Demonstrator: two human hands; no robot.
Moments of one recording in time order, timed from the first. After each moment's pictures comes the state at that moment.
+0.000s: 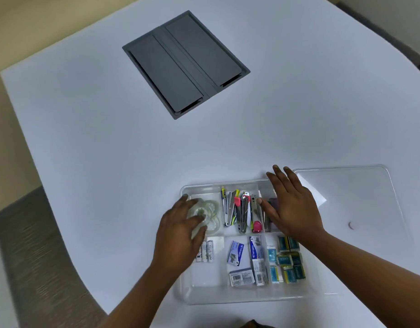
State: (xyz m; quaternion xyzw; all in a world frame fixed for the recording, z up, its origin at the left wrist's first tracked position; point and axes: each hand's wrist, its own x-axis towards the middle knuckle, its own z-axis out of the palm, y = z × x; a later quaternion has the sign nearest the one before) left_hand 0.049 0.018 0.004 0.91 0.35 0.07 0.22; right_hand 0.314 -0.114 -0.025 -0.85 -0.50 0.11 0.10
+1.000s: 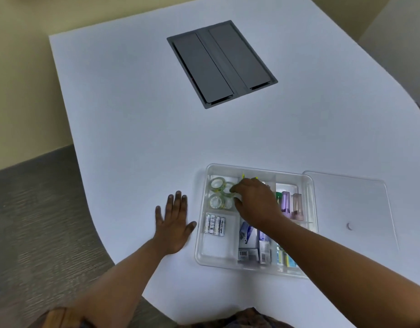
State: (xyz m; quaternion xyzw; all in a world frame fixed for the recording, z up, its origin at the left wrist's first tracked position) left_hand -0.039 0.008 -0.071 0.84 0.45 -0.17 0.25; right_hand 0.202 -0.062 0.014 -0.77 -0.61 0.16 0.11
